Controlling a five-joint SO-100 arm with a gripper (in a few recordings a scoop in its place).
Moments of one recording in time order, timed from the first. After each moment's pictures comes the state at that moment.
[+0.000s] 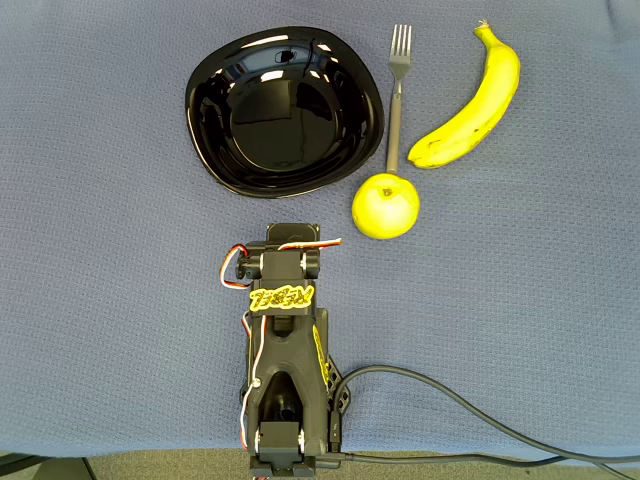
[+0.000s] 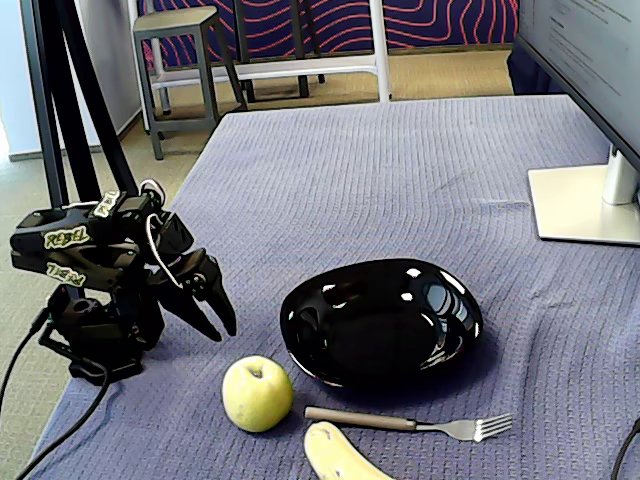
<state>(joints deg) -5.1 166.4 164.2 65.7 1.6</state>
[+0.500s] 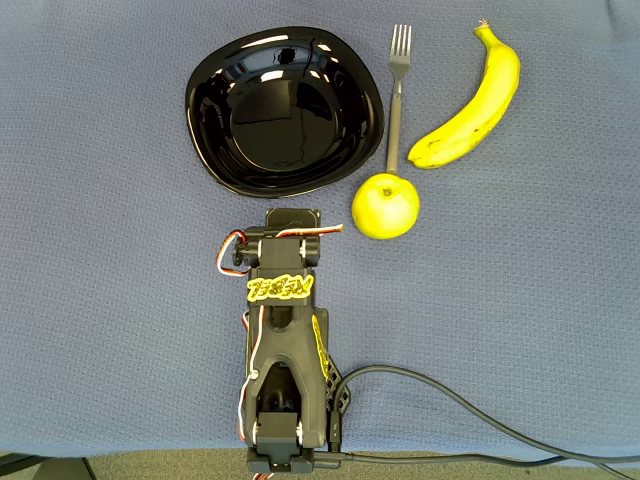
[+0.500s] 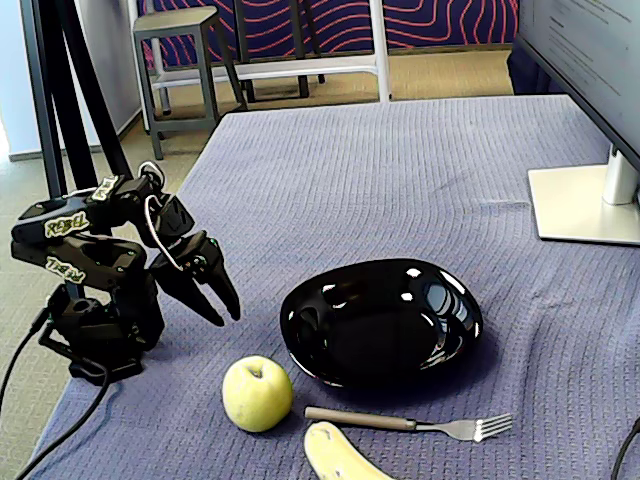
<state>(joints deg) -4.5 162.1 154.0 69.0 1.6</state>
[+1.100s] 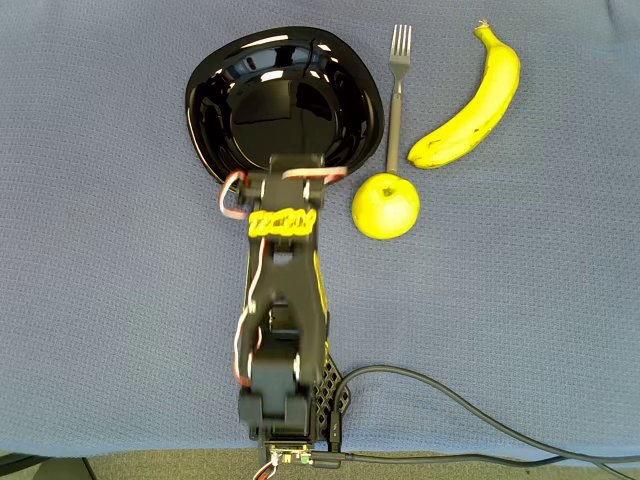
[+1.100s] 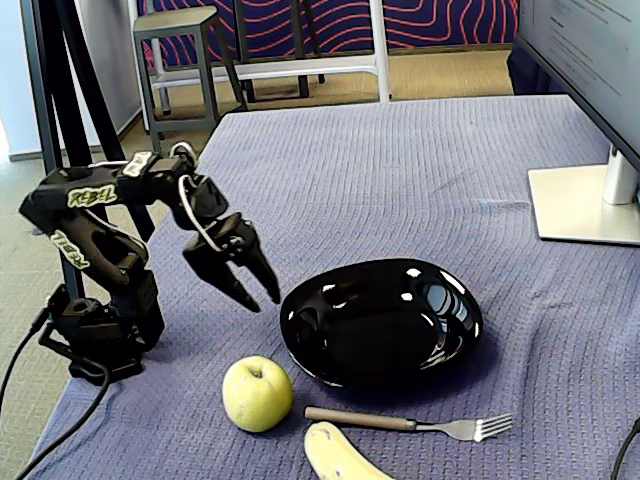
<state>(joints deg) -2.5 132.3 132.1 58.6 -3.1</state>
